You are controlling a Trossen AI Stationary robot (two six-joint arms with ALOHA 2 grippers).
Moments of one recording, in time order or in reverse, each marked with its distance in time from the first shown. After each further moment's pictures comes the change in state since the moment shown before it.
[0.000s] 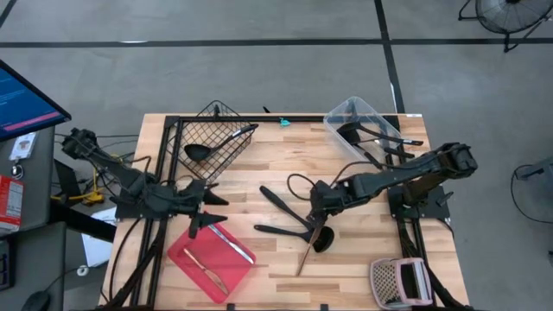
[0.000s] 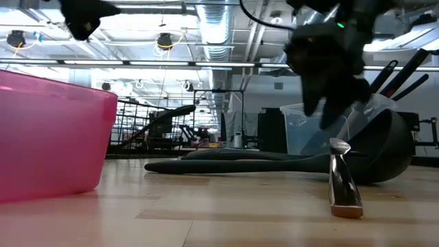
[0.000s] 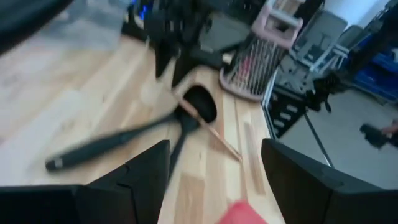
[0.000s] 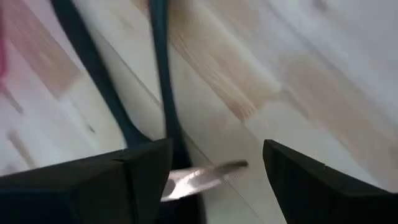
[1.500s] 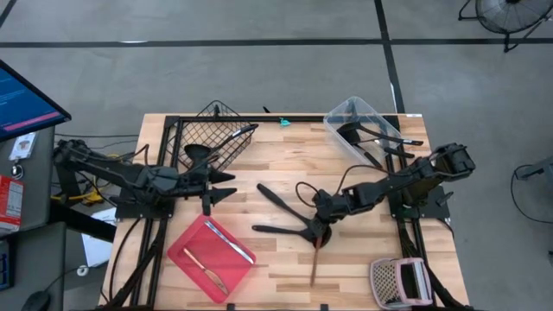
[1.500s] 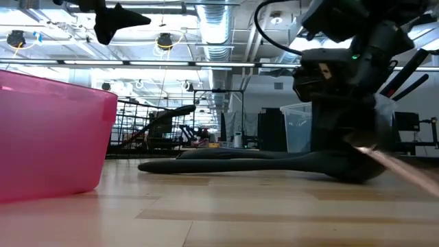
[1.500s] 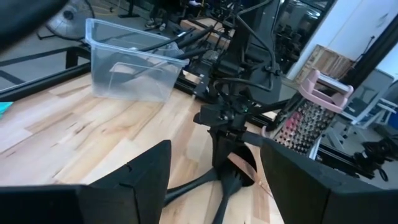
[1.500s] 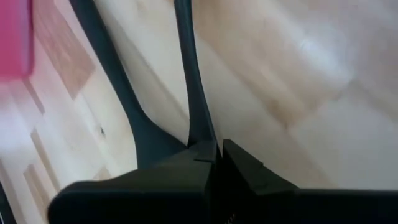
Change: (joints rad) left arm 0.257 0.006 0.000 0.138 0.011 0.090; right arm 0.028 0.030 -0.270 0.472 -0.052 0.046
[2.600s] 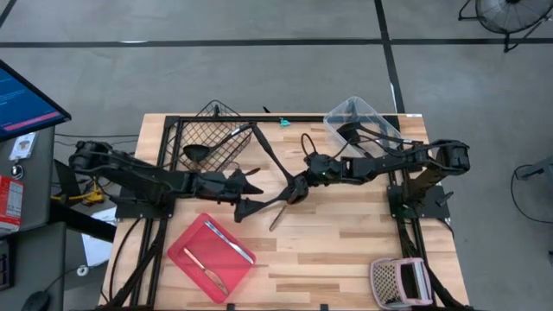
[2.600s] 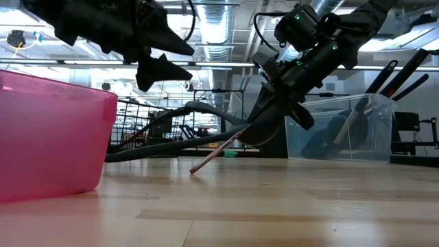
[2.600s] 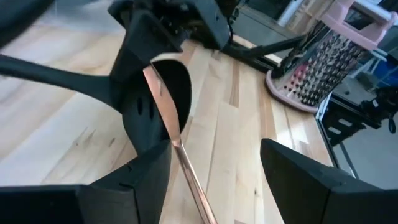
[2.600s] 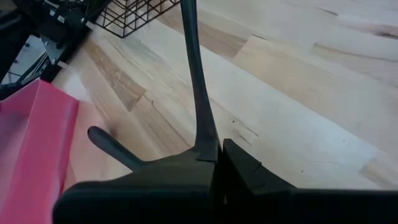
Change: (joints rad) left arm 0.178 0.521 0.000 0.350 0.353 -0.009; right arm -0.342 0.003 0.033 0.307 0.074 -0.212
